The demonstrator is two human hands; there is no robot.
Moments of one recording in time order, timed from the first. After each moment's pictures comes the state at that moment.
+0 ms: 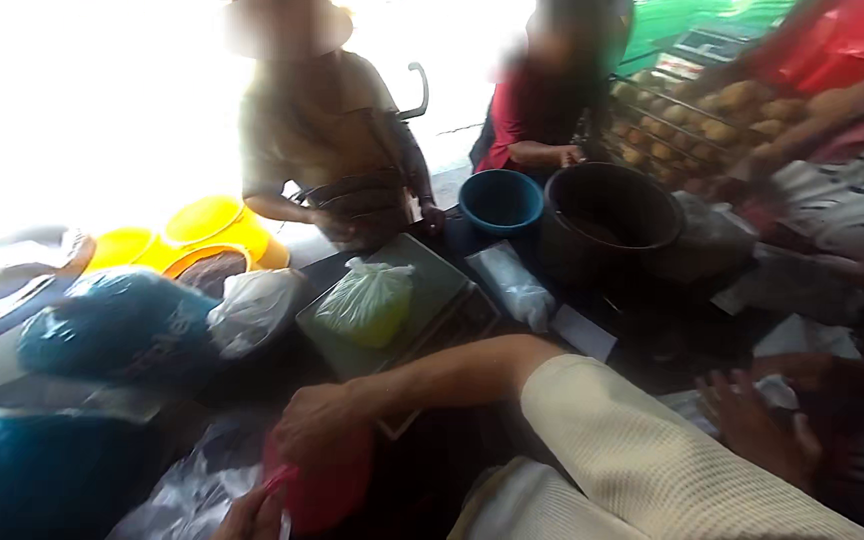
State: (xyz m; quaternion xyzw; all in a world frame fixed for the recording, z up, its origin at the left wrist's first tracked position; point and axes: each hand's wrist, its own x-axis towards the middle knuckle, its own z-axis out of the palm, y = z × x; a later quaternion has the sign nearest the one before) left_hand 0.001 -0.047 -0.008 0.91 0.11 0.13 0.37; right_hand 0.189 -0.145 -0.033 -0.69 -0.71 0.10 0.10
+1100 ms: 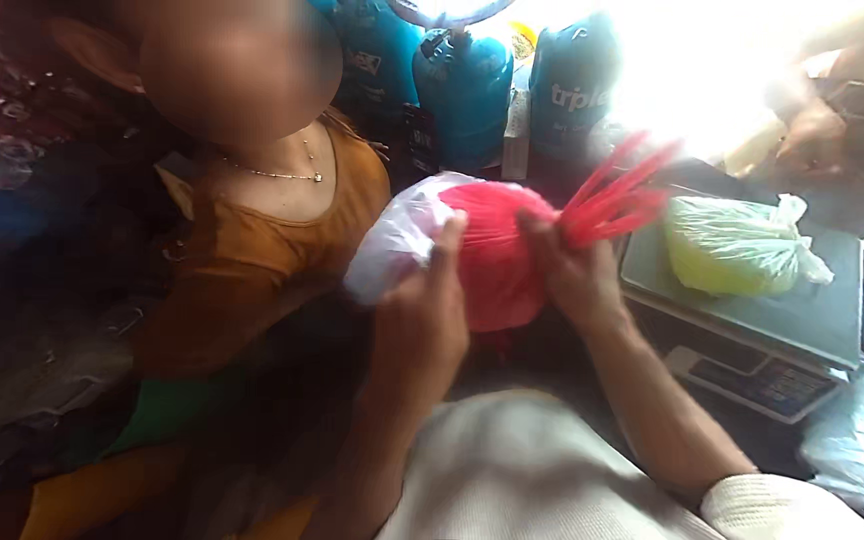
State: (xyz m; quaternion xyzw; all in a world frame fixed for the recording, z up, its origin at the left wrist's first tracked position) left_hand -0.130 -0.095 0.070 0.86 0.40 0.30 0.12; right_hand 0.056 -0.120 0.032 -0.59 -0.49 0.22 0.60
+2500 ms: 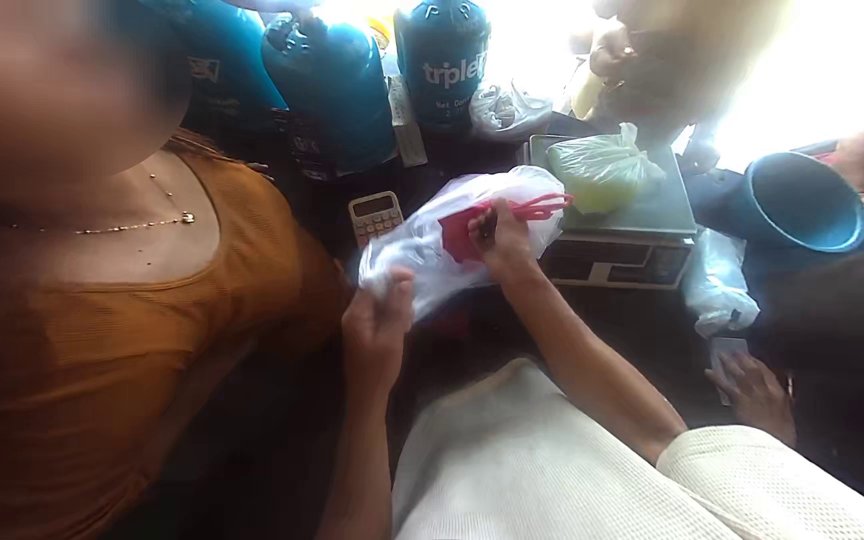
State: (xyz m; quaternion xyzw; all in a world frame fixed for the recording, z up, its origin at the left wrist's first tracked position) left_hand -0.152 -0.055 -0.033 0.64 0.20 0.42 0.62; right_hand 0.066 -0.099 -0.059 -0.51 0.09 0.33 0.79
